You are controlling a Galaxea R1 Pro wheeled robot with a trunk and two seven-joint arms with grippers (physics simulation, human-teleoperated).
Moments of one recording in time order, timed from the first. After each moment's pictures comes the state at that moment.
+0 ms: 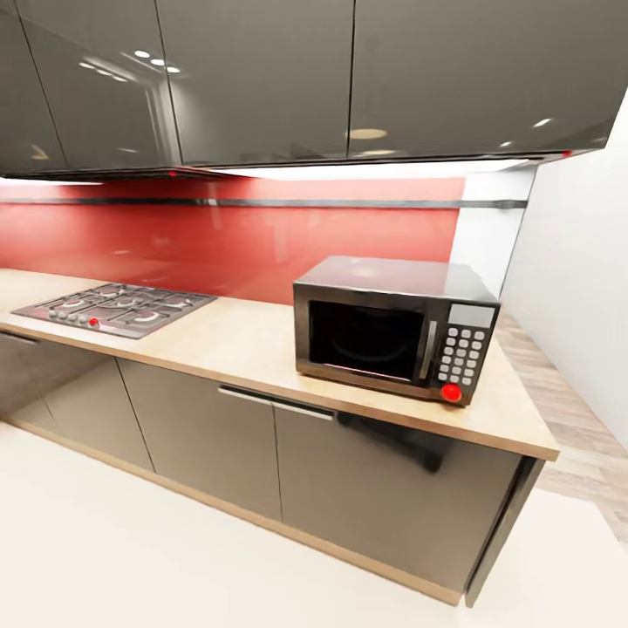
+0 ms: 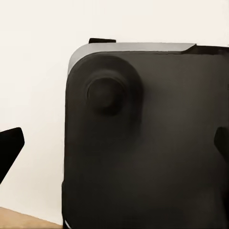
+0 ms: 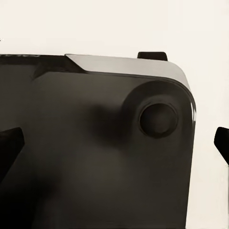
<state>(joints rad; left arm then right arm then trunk) 0.00 -0.01 0.03 -0.02 0.03 -0.17 0.00 -0.05 0.05 0.00 -0.07 0.00 -0.05 0.00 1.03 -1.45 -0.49</state>
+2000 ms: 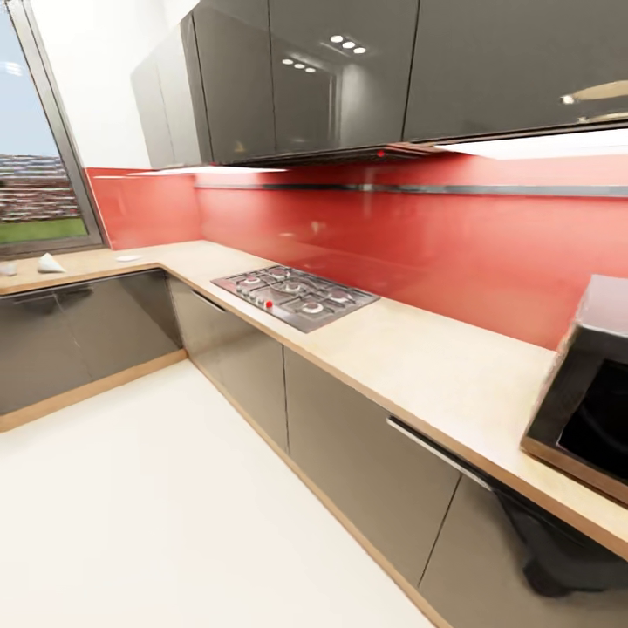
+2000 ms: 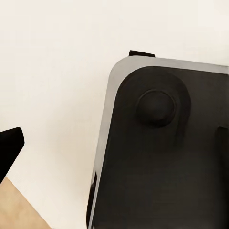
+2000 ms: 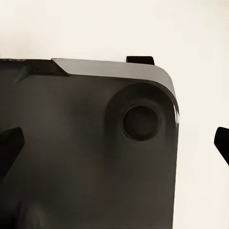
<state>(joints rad) 0.00 0.05 0.04 -0.02 0.15 -0.25 0.00 -0.05 0.02 0.00 -0.07 0.00 -0.12 0.00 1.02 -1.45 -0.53</state>
